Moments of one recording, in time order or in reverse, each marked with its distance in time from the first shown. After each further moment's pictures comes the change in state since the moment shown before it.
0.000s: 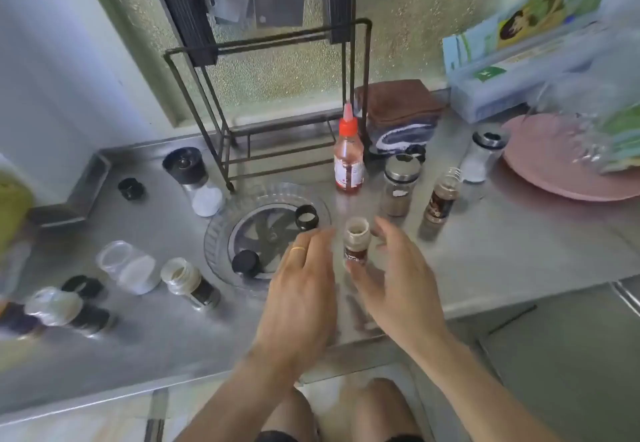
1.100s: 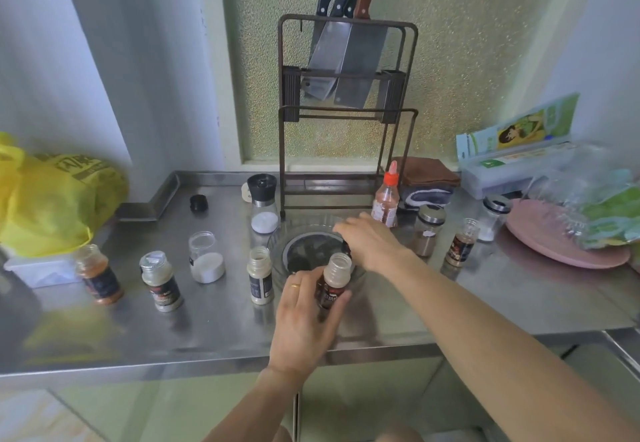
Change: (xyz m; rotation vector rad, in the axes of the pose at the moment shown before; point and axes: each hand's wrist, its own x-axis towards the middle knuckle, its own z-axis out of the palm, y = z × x) left_hand -0.065 -0.084 0.009 -0.173 0.472 0.051; right_hand 0.086 -0.084 0.051 -0.809 -0.332 -0.491
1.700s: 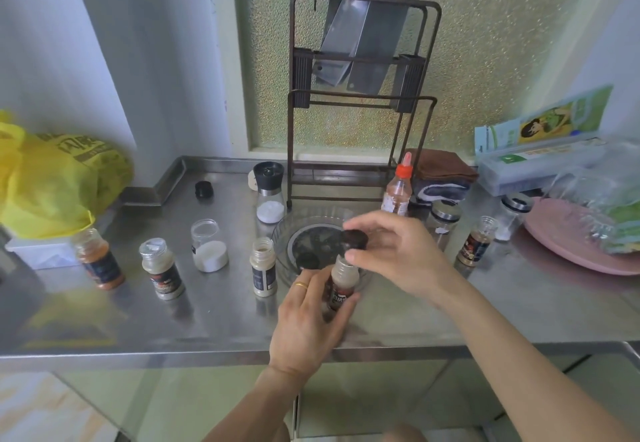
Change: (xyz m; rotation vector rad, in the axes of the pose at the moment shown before) left_hand -0.003 -0.004 0.004 0.035 -0.012 0.008; right_hand -0.085 -0.007 -0.046 1.245 0.183 0.045
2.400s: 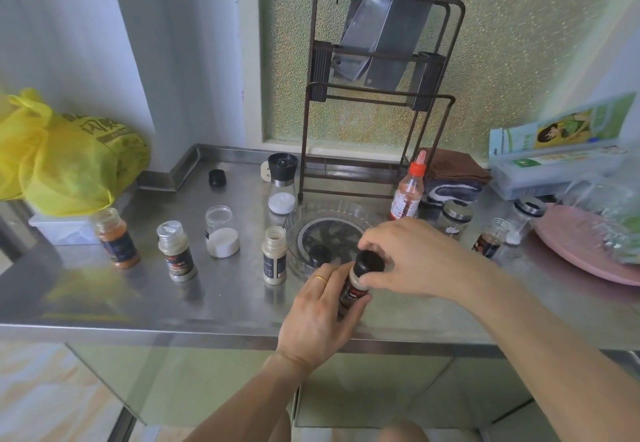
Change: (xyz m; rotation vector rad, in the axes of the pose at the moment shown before) left_hand -0.004 -0.001 -0.004 -0.004 -0.115 0.129; right_hand 0.006 -0.031 -0.004 -1.031 -0.343 -0.190
